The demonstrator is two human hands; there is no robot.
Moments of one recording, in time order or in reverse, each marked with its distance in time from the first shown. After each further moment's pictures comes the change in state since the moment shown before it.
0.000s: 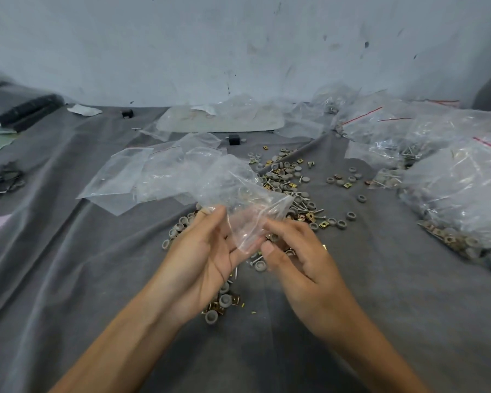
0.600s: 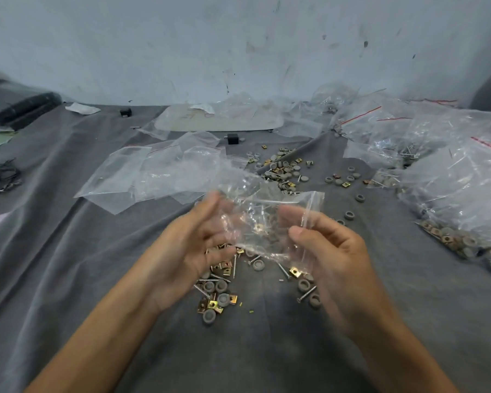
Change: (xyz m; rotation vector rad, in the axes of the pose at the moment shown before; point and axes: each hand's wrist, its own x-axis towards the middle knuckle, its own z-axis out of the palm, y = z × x) left_hand -0.005 0.020 -0.013 0.411 0.059 -0.028; right_hand 0.006 -0.006 -0.022 0.454 0.115 0.189
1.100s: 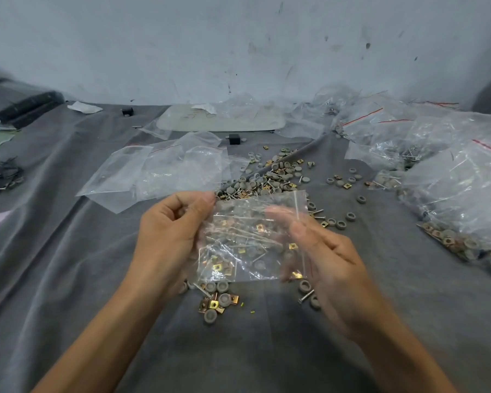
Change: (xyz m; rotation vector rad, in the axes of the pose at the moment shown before) left_hand 0.003 -0.003 -0.004 0.112 0.325 0.340; right_hand -0.002 -0.004 0.002 -0.116 -0.177 -0.028
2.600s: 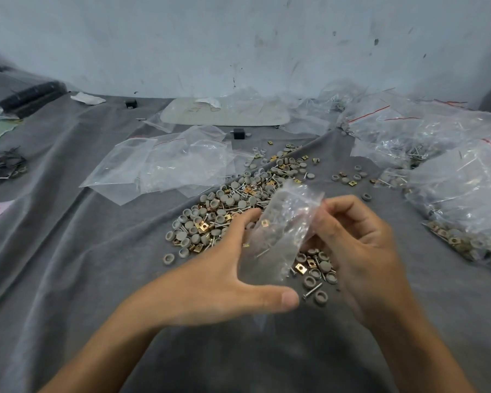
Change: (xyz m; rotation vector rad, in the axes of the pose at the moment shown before) left_hand -0.030 0.005 0.005 0.728 -0.737 -0.122; right_hand 0.002 -0.013 -0.005 0.077 0.218 -0.153
